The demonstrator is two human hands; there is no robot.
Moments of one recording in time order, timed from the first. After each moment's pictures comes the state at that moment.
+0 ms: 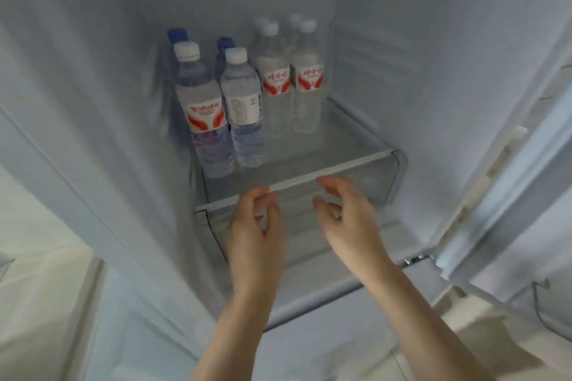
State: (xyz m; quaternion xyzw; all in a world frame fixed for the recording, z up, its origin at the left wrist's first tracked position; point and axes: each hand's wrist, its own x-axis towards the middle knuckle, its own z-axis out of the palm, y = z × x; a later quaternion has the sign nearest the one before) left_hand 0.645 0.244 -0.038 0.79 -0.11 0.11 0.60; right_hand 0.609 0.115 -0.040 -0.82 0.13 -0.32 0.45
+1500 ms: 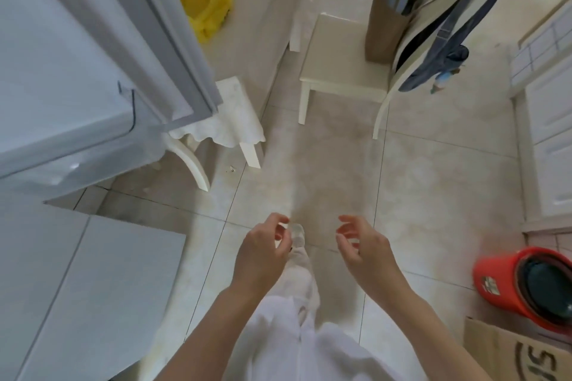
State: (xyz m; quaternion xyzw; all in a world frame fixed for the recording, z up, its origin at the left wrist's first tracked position) left_hand 0.040 -0.006 -0.238 0.71 -0.58 -0.36 0.19; right_hand -0.149 -0.008 -0.223 -0.58 0.68 -0.18 0.41
